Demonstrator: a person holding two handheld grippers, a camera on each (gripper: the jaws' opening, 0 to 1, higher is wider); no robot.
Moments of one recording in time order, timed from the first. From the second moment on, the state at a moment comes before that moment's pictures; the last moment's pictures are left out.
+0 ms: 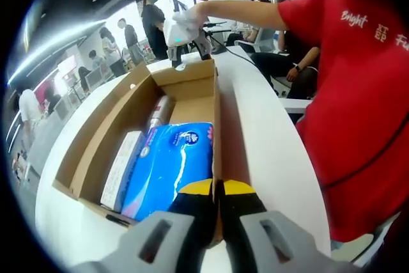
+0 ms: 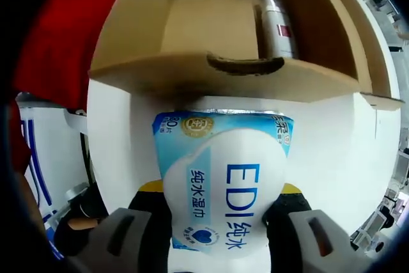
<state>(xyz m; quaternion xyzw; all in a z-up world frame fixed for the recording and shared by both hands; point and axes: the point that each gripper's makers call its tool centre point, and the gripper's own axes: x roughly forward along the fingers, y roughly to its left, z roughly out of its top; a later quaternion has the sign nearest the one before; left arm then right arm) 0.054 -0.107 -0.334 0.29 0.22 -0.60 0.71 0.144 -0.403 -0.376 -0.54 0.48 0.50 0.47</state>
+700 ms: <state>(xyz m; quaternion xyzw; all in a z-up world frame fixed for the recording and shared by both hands) 0.054 -0.108 -0.333 0.28 0.22 -0.61 0.71 0.139 -0.399 -0.378 -0.54 0.50 0.51 0.46</state>
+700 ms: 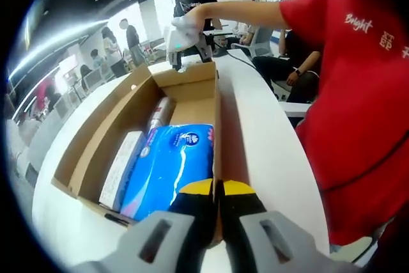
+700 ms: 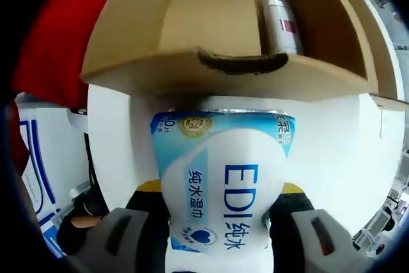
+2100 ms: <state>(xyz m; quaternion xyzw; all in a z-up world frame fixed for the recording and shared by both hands) 0.052 -0.109 -0.333 0.28 0.23 -0.61 0.71 0.143 -0.398 -0.313 -0.51 0.44 0.46 0.58</state>
